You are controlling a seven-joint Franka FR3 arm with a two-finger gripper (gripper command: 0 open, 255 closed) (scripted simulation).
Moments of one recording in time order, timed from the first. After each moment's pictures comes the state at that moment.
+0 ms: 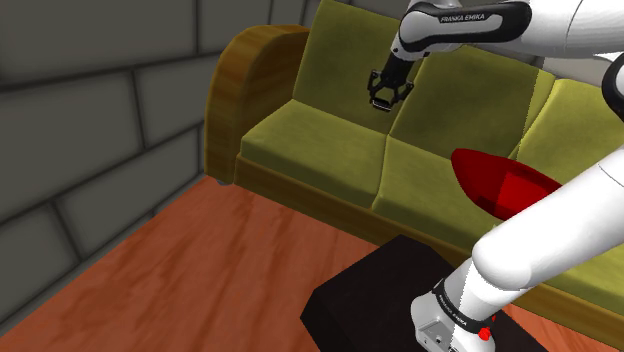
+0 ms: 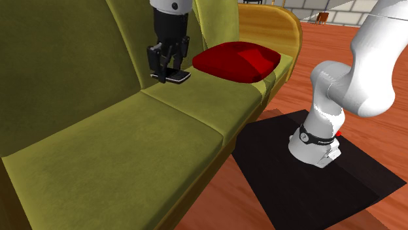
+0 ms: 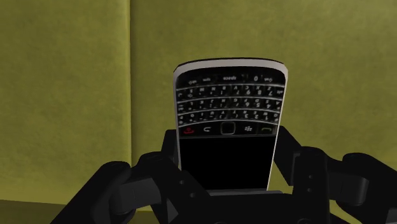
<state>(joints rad) -0.21 -0.13 -0.01 -1.96 -0.14 1.99 0.66</state>
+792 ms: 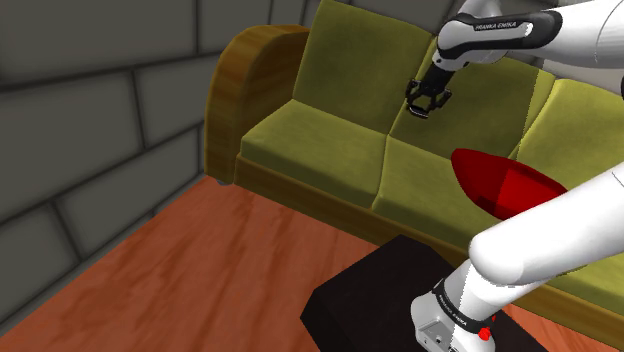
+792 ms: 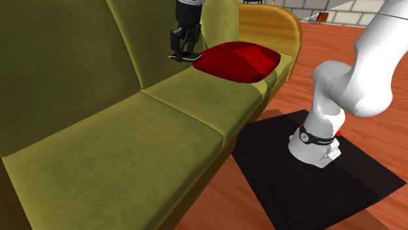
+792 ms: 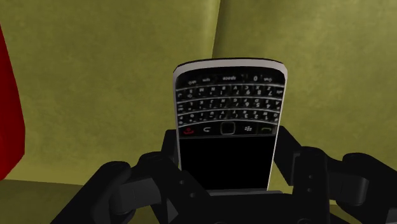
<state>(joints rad) -0.31 -0.22 -0.16 -2.04 -0.13 2.01 0.40</state>
